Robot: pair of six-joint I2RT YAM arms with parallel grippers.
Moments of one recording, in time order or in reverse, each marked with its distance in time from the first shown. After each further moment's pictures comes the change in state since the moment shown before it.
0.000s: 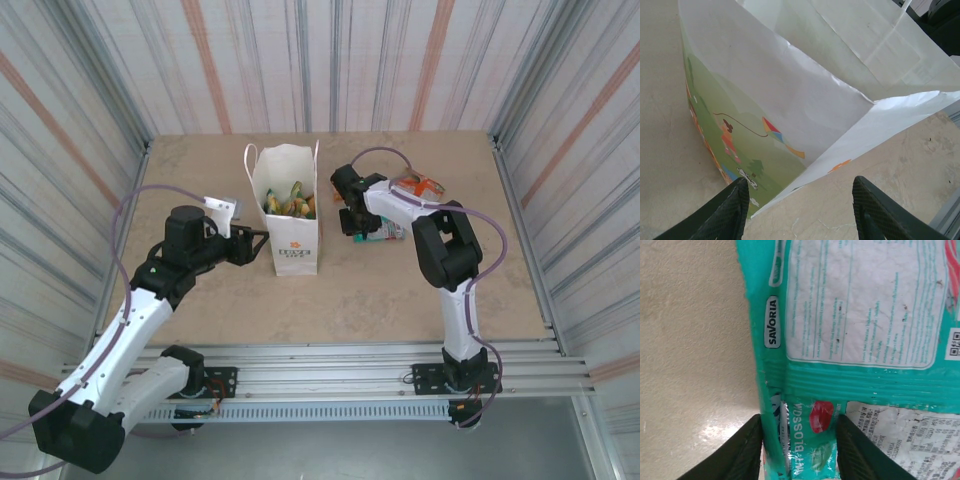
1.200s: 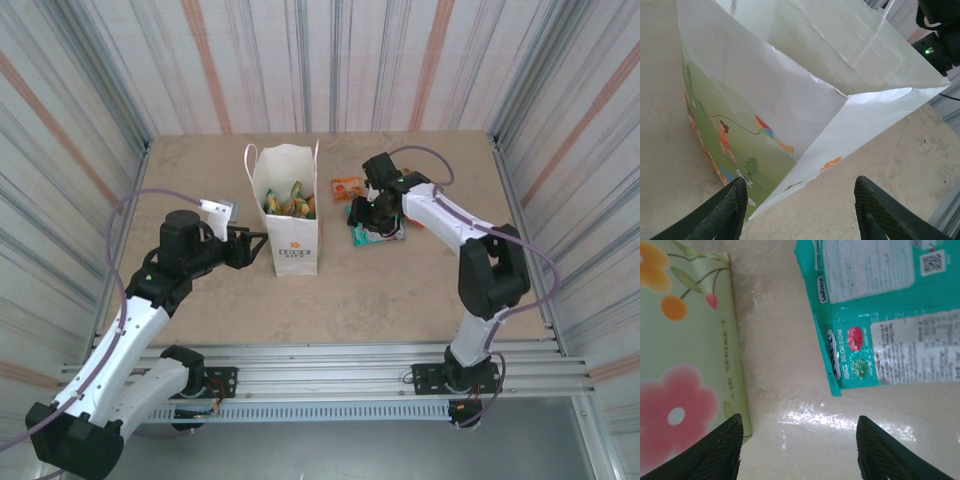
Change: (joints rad) left arm 0.000 -0.057 -0.019 0.004 0.004 0.004; right arm -0.085 -0.318 -0.187 0.059 -0.358 0.186
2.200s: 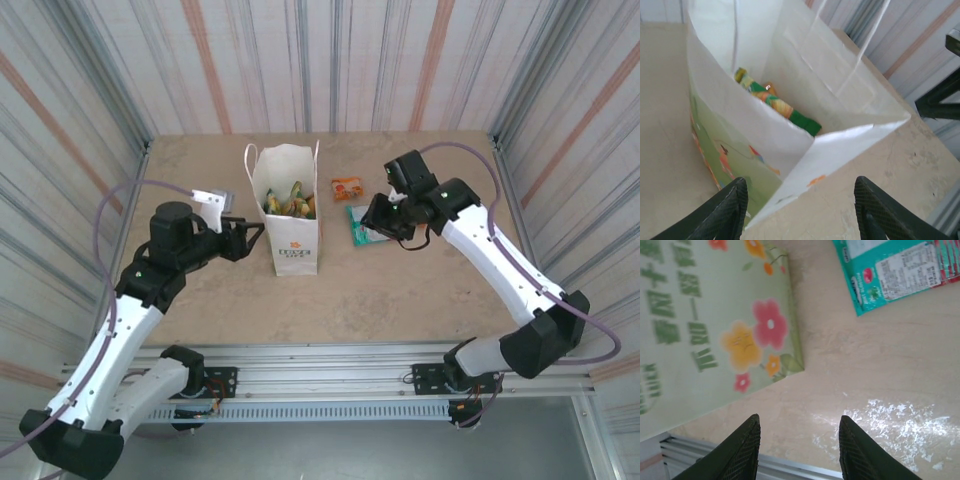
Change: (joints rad) left arm 0.000 -0.001 0.100 -0.068 0.002 -0.019; right arm 0.043 -0.425 -0.040 -0.211 -0.007 0.243
